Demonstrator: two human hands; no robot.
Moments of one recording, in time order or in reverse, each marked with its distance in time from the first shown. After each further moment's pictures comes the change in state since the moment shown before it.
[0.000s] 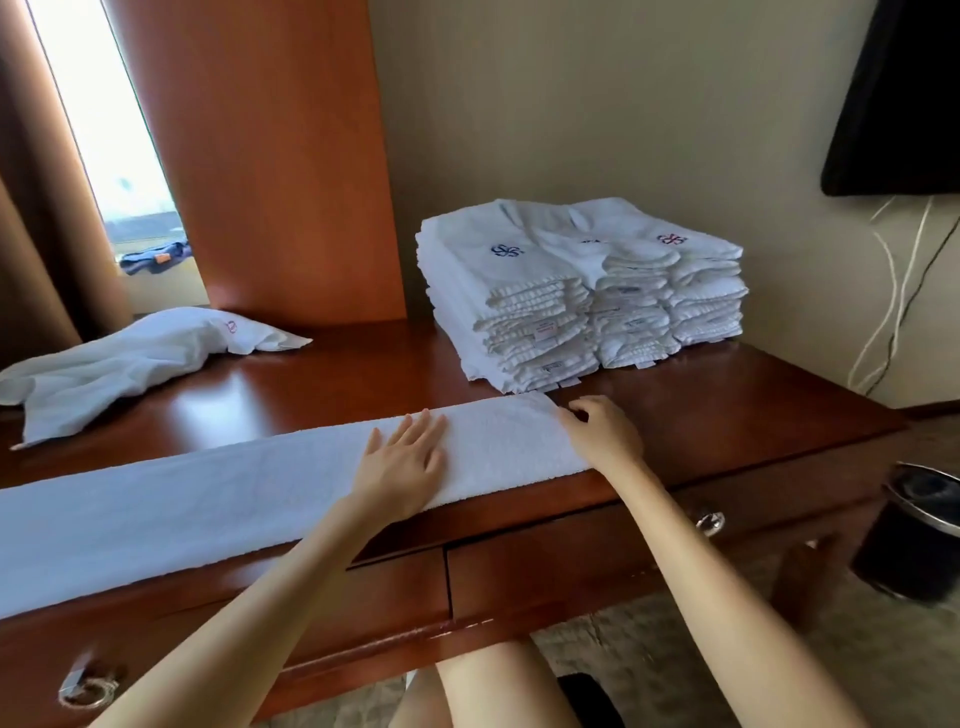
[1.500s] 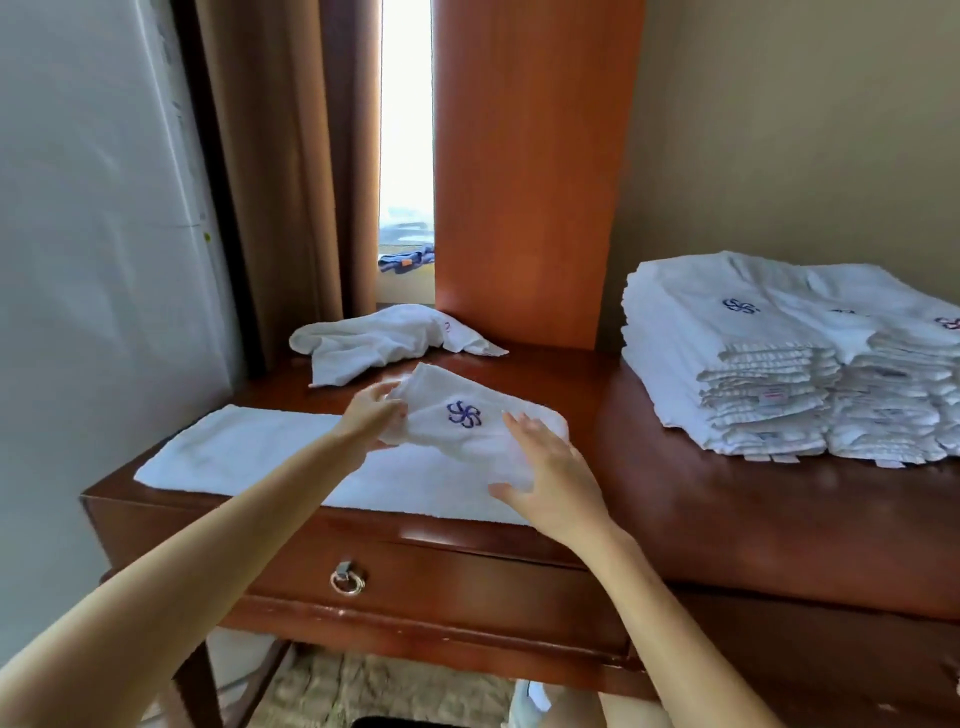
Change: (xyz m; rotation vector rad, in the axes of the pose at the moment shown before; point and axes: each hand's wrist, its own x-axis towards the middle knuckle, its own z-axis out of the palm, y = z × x) left_hand -0.102 -0.175 -0.110 -1.152 0.438 -0.708; right_hand -0.103 -0.203 0.096 0.028 -0.286 -0.756
